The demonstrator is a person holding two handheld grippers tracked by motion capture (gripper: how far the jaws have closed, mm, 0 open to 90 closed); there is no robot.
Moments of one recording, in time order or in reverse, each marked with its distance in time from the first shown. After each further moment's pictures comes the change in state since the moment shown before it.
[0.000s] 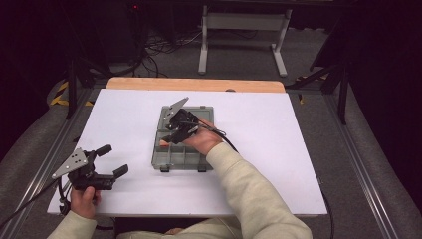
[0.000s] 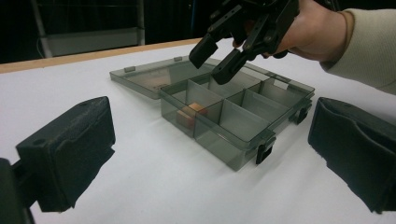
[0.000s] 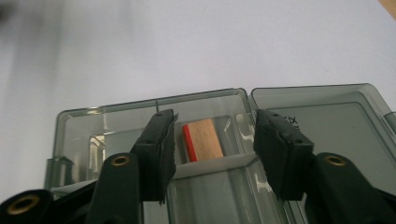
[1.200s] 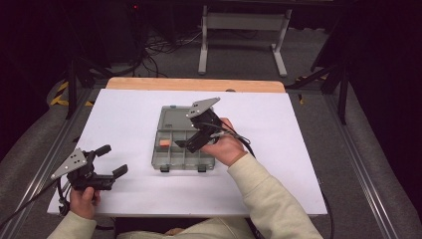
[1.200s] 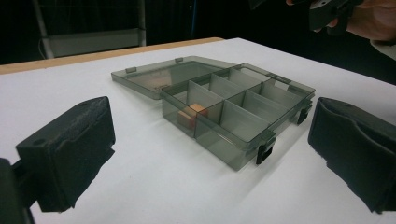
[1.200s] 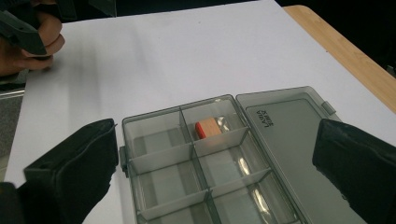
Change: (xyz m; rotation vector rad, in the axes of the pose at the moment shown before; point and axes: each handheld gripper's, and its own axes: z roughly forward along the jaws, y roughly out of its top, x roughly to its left) left arm 0.000 0.000 -0.002 -0.007 0.003 -0.001; right arm 0.035 -0.015 -0.086 -0.159 -0.100 0.097
